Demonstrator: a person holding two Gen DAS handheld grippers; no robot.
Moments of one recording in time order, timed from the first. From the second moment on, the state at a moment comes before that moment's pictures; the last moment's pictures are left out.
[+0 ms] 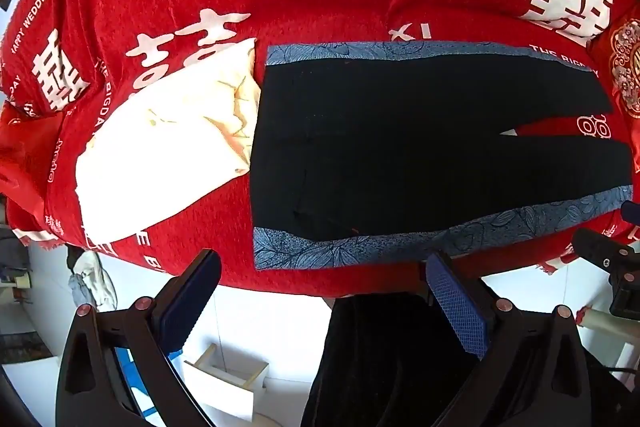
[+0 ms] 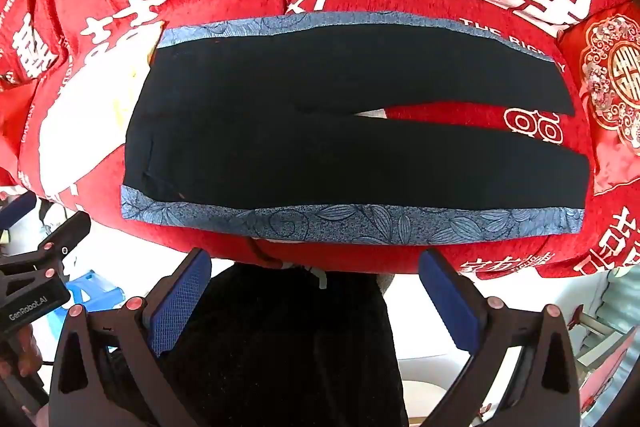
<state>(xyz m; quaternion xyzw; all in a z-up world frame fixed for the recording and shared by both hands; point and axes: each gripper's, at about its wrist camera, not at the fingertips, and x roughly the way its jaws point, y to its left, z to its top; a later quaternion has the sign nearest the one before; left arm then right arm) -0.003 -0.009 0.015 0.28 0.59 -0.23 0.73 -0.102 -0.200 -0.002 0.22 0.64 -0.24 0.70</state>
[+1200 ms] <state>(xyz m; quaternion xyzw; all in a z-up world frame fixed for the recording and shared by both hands) -0.013 -0.023 0.023 0.29 0.57 -0.25 0.73 -0.106 -0.206 0.002 0.22 0.64 -0.24 0.70</state>
